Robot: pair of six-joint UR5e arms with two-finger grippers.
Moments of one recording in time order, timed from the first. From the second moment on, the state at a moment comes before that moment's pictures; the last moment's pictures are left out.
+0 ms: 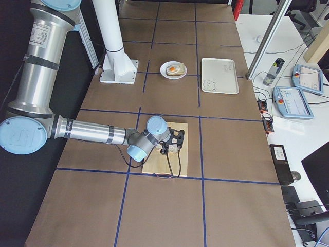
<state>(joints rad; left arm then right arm) -1.54 -1.33 -1.89 -1.48 -2.29 0.13 1.07 -1.84 1.60 -0.53 2.27 1.04</state>
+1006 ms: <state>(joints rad) -1.54 -1.33 -1.88 -1.48 -2.29 0.13 1.00 -1.87 1.58 -0.51 2.25 1.06</state>
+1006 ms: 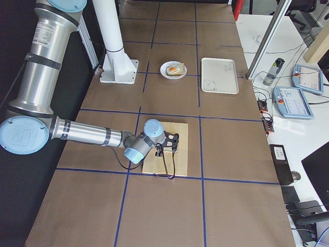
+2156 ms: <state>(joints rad) -1.54 -1.33 -1.89 -1.49 -2.29 0.13 0.99 -1.87 1.58 -0.49 2.25 1.05</state>
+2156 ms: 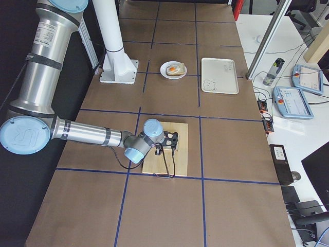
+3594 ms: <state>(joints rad) -1.54 -1.33 -1.89 -1.49 -2.29 0.13 1.16 -1.76 1.75 -0.50 2.59 1.15</state>
